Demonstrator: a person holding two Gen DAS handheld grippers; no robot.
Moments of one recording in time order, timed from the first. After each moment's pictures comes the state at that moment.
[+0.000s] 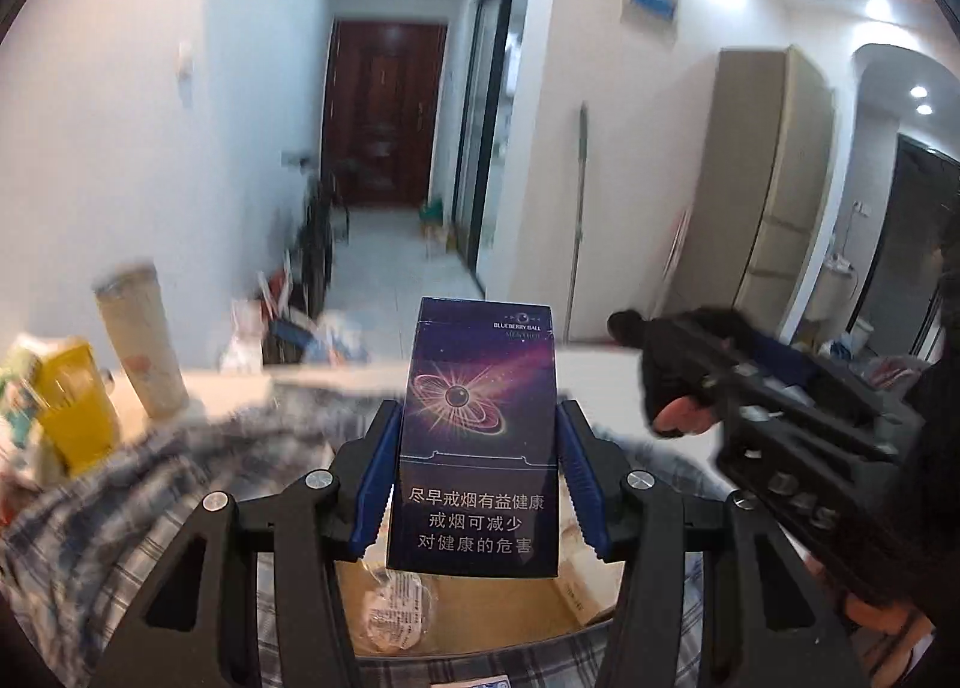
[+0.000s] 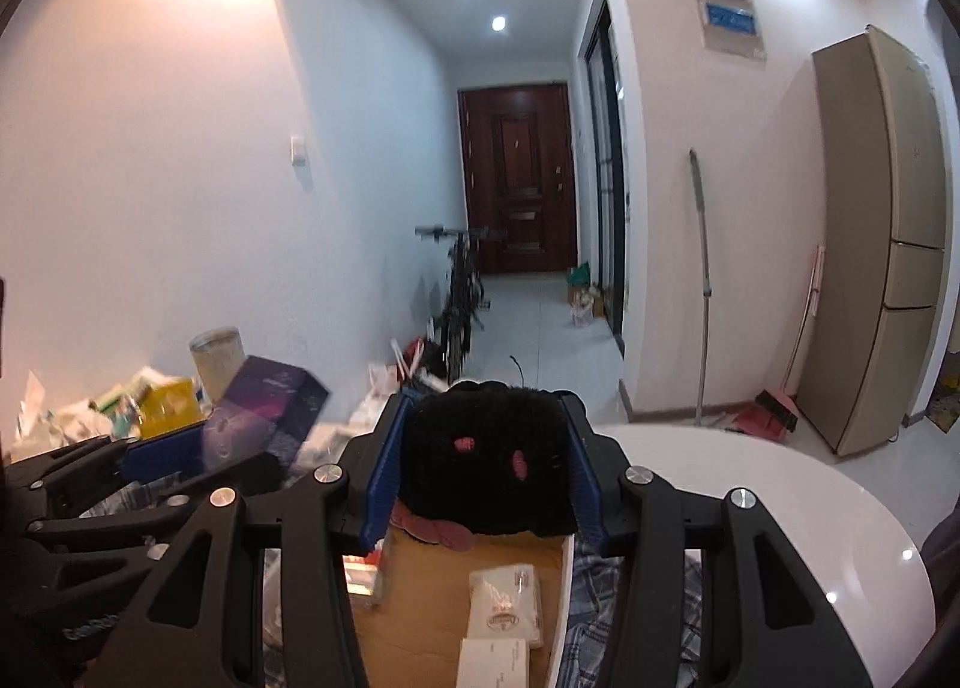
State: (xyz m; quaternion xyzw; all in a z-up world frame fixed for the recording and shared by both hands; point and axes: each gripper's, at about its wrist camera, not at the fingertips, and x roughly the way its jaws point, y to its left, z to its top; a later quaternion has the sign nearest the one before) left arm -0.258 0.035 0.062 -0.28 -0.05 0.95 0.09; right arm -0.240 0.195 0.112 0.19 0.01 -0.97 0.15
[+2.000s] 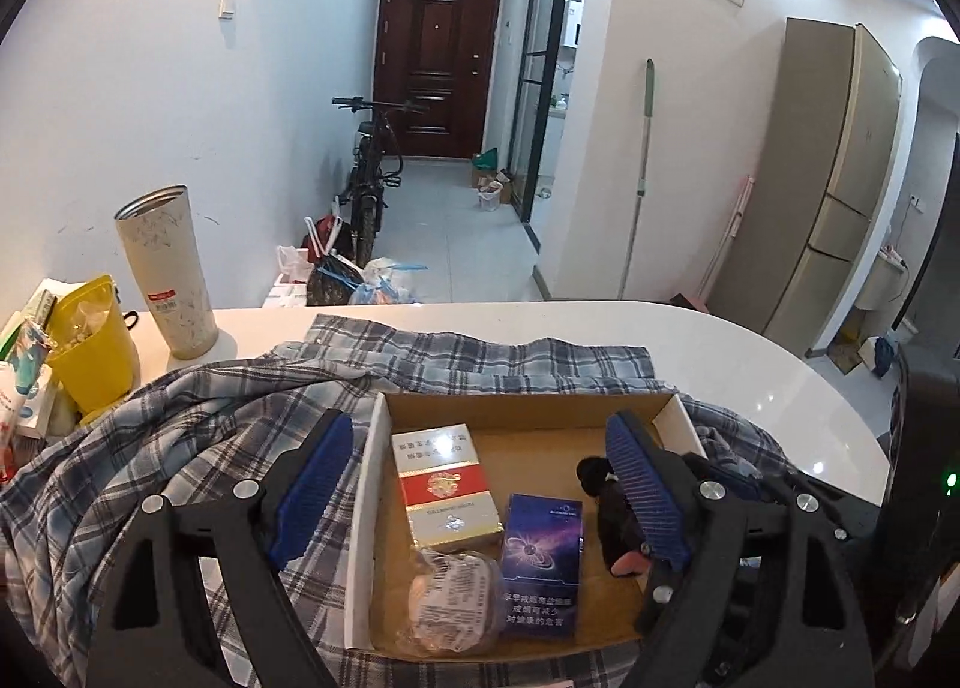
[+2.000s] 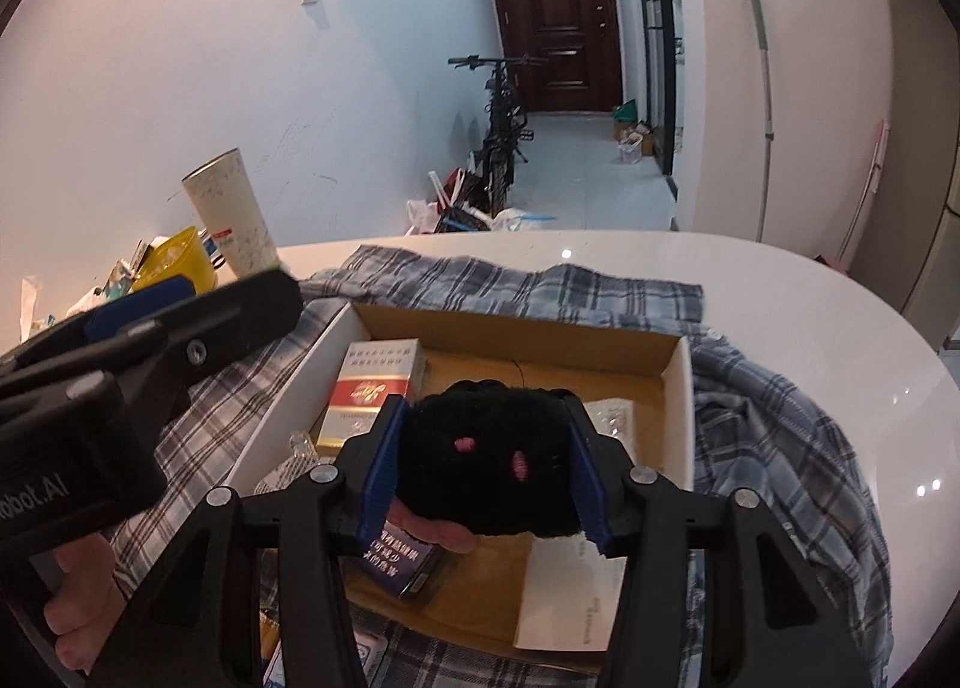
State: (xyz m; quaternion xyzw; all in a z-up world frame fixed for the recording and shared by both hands) left arm -0.281 0.015 0.027 -0.32 -0.05 0.95 0.02; right arm -0.287 0.168 0.019 0.37 0.00 -0.90 0.21
